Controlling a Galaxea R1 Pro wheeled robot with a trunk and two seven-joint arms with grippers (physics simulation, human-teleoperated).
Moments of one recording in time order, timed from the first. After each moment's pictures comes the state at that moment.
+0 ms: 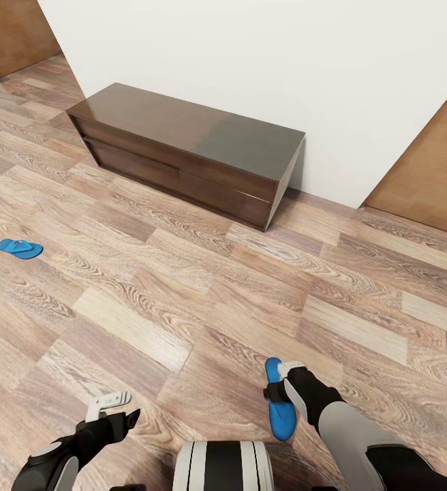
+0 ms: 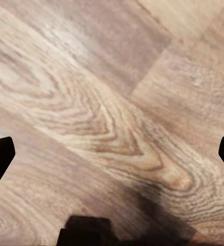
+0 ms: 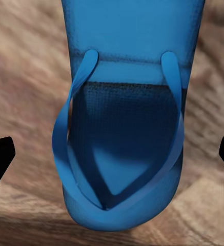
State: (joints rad) left arm -0.02 0.04 0.09 -1.60 0.21 0.74 0.00; right arm -0.80 0.09 0.01 -0.27 0.08 0.52 -0.01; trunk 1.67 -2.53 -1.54
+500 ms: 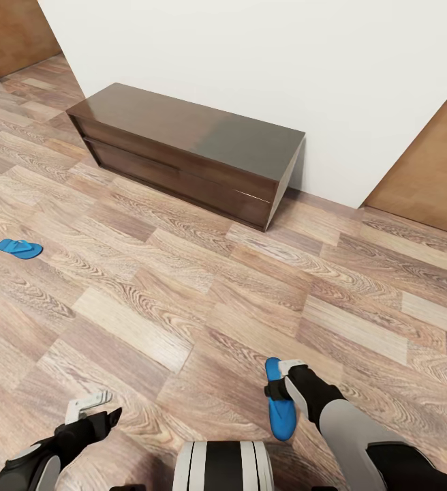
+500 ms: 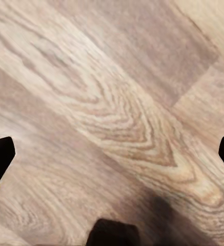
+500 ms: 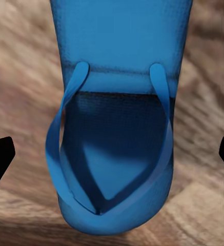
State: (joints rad) left arm -0.02 0.04 0.20 -1.60 0.20 0.74 0.00; right arm -0.81 0.09 0.01 -0.26 0.08 0.52 -0.01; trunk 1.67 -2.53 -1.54
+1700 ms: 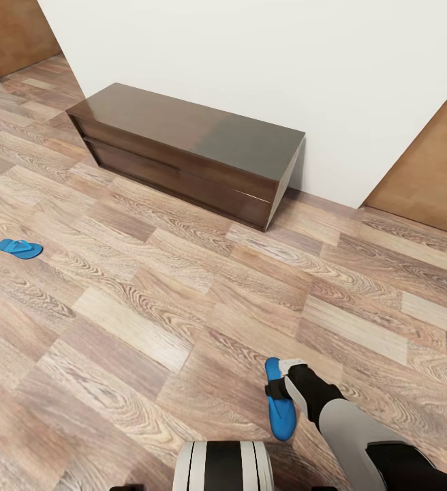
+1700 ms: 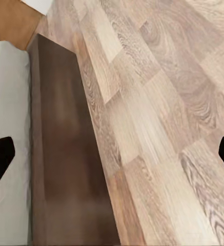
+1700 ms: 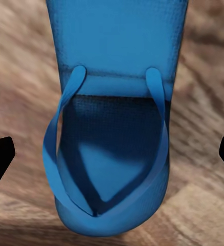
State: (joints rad) left arm -0.04 0.62 0.82 -1.59 0.13 0.81 0.16; right arm -0.81 0.09 0.01 -0.27 0.08 0.52 -0.03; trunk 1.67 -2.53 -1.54
